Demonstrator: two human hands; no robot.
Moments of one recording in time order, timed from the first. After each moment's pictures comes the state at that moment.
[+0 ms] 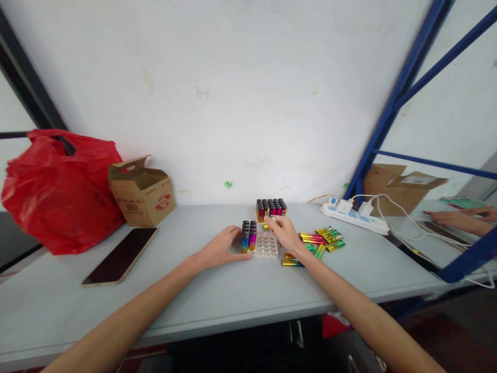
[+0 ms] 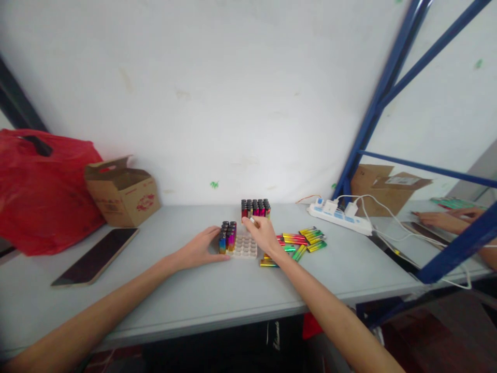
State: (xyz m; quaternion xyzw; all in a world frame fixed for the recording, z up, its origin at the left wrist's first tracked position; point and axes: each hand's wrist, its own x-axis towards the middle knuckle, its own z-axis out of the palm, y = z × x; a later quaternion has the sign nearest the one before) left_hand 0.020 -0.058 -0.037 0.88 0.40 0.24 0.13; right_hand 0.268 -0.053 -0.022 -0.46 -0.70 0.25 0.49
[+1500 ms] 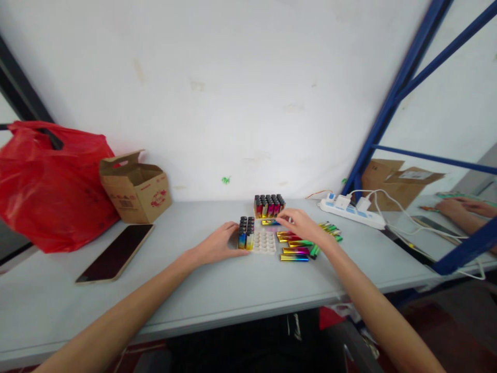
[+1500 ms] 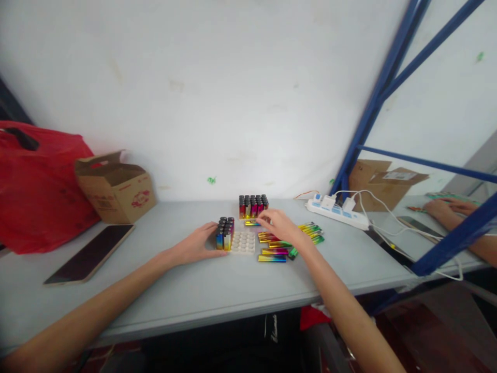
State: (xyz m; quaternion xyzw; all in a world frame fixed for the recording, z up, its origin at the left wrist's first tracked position) left_hand 0.019 -0.056 -0.038 0.87 0.39 0.25 0.15; right_hand 0.336 -0.054 0.006 -0.42 -0.86 0.09 0.27
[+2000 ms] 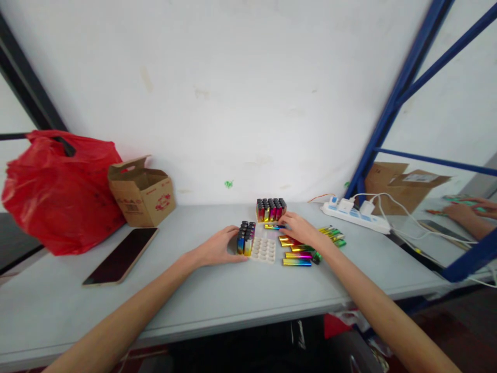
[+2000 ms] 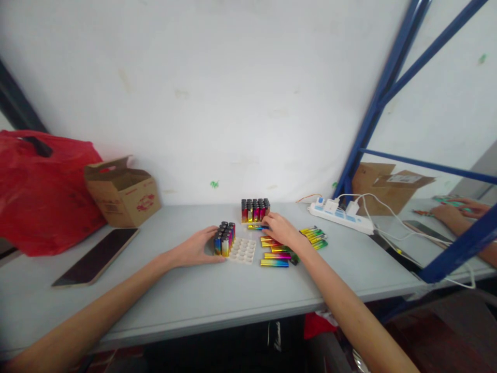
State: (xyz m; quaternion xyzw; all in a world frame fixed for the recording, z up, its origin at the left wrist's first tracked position) left_hand 0.012 -0.060 -0.024 0.89 0.38 0.21 0.15; right_hand 0.348 -0.015 -0.034 -0.44 -0.88 -0.01 0.19
